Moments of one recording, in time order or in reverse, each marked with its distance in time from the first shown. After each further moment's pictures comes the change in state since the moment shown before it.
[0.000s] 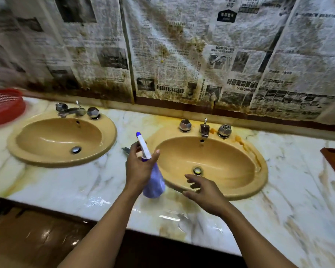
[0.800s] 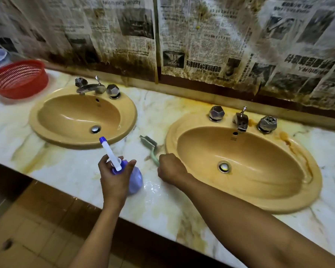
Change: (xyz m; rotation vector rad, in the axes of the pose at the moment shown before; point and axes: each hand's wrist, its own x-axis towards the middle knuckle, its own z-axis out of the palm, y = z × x) left_hand 0.010 -0.082 -0.088 0.090 0.404 -0.184; right_hand 0.155 -0.087 0.129 -0.539 -0.205 -0.147
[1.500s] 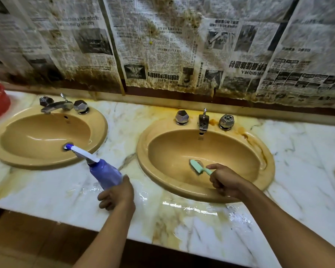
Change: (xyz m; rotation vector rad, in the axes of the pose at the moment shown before) left_hand -0.043 0.012 0.096 0.188 0.157 -0.639; right_hand -0.125 0.215 -0.070 1.074 0.013 0.590
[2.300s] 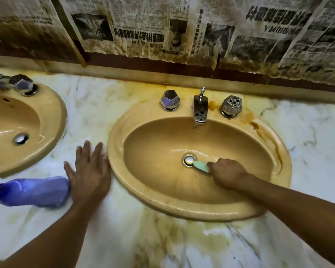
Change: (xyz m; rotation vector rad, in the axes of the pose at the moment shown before) left_hand 0.106 0.027 0.059 0.918 -0.137 1.046; right_hand 0.119 0.010 -0.039 -1.588 0.017 -0.303
